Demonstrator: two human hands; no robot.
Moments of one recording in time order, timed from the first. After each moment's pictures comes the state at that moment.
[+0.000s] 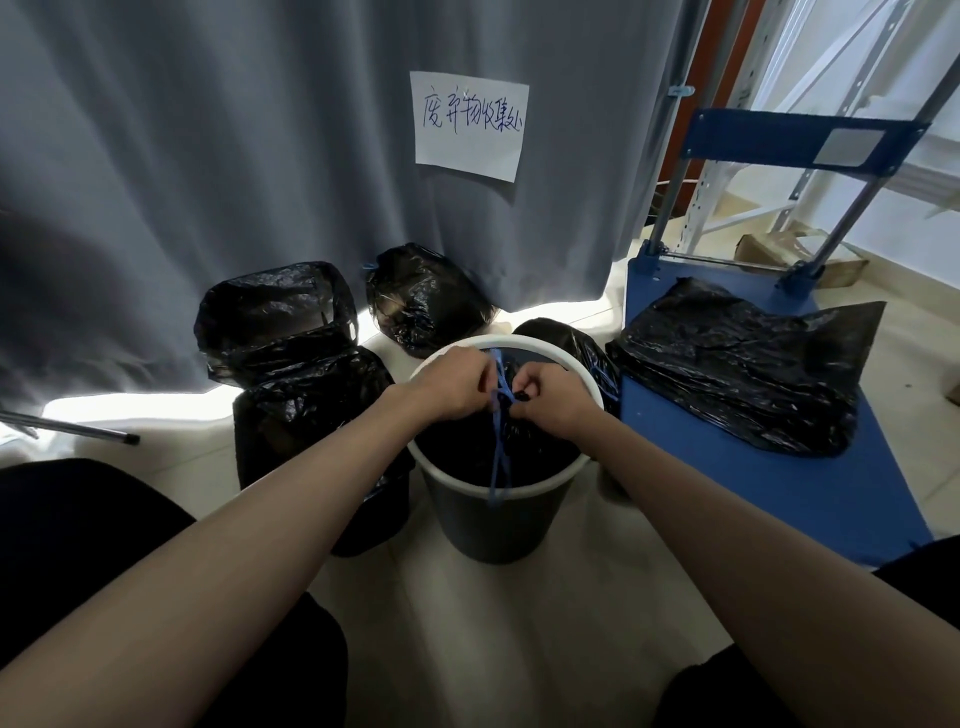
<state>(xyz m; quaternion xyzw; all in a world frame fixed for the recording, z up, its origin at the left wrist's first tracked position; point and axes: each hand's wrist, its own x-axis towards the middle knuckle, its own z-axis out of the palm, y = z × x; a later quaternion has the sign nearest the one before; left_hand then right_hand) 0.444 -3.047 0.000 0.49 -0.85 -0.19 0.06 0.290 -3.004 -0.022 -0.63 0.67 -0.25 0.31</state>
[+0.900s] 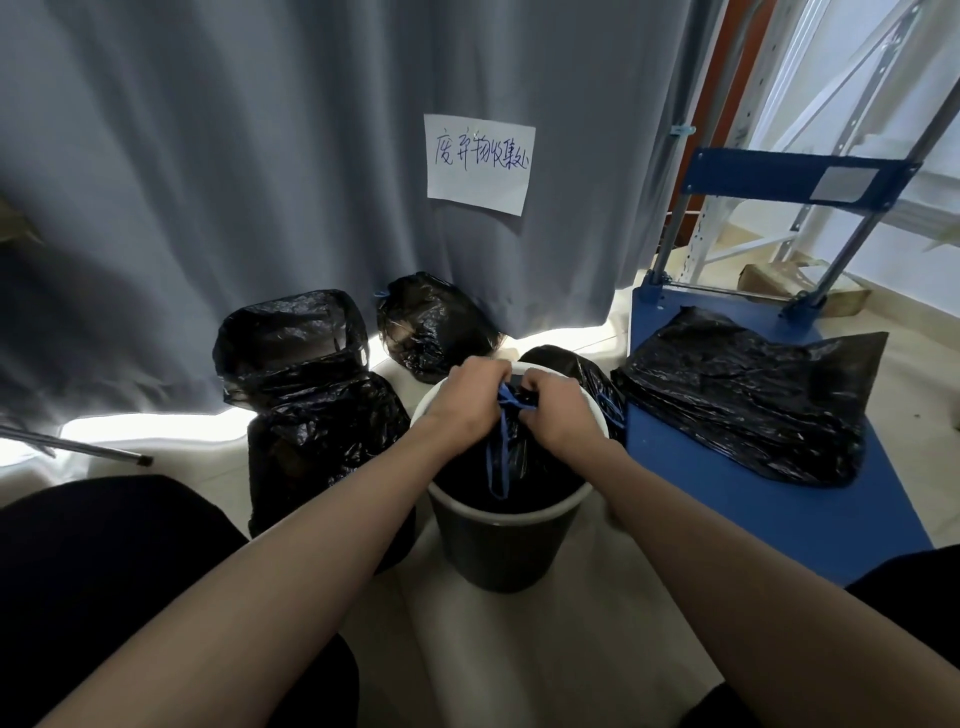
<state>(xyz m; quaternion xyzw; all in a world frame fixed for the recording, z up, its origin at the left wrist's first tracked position) 0.432 -3.043 0.001 0.50 -0.84 -0.12 0.18 0.302 -3.006 -0.006 -0.65 0.70 -0.24 0.17</state>
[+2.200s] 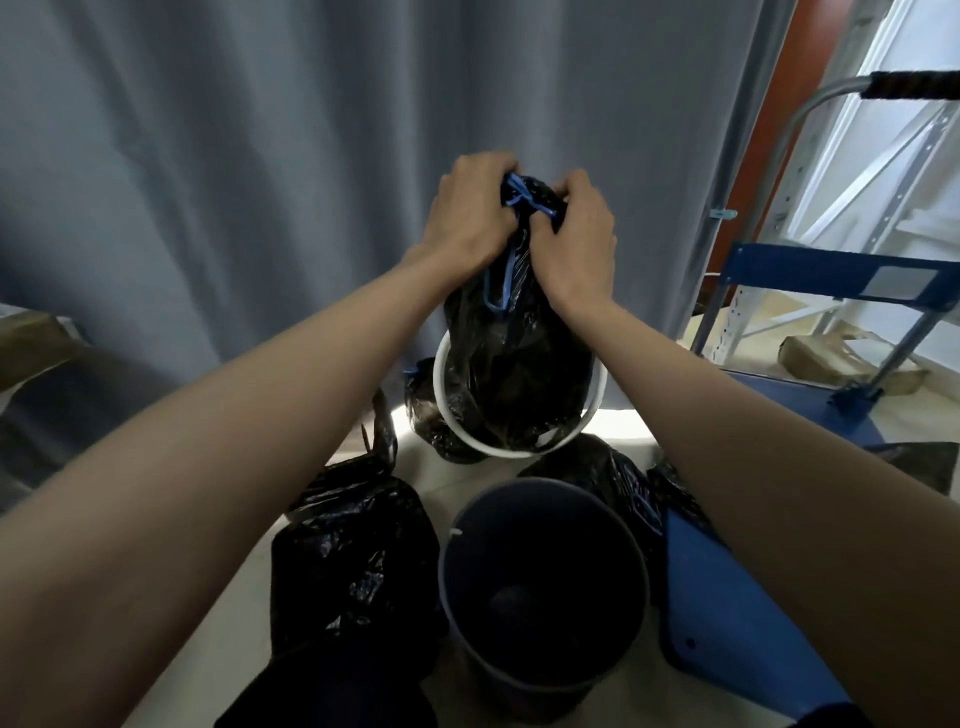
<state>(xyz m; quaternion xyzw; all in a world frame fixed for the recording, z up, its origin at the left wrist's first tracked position) 0.436 -3.202 0.261 0.47 -0.78 0.01 0.41 0.329 -3.165 0.226 -0.58 0.59 -0.57 0.02</state>
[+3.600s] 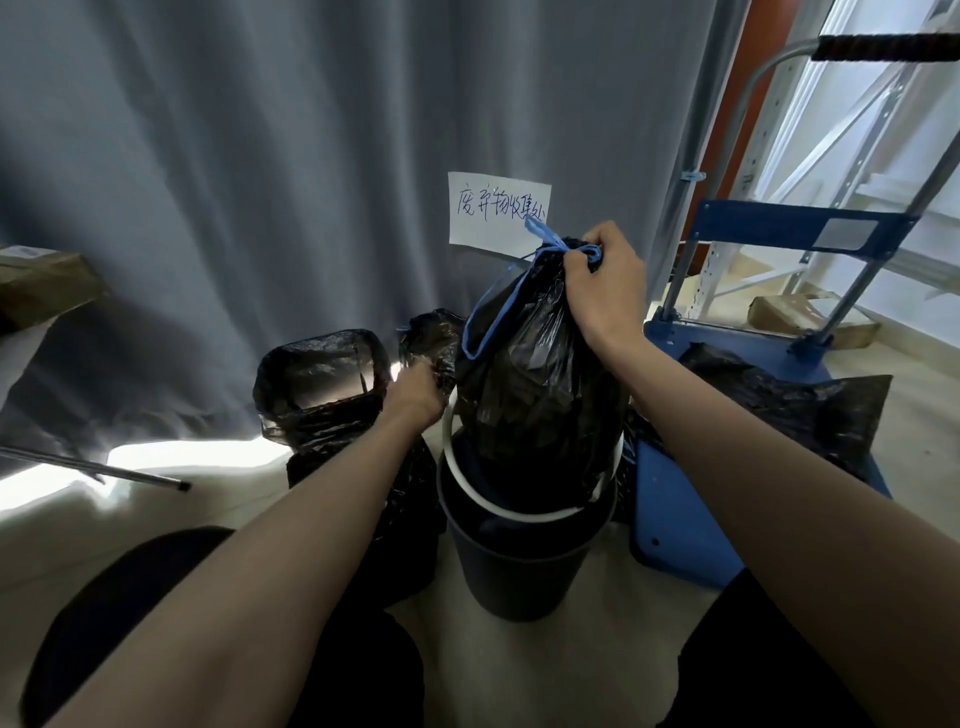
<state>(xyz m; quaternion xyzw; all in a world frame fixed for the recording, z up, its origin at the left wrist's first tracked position) 0.501 -3.095 0.047 0.70 -0.67 -0.18 0.15 0.302 -3.047 0.171 -0.53 0.64 -0.55 0.09</state>
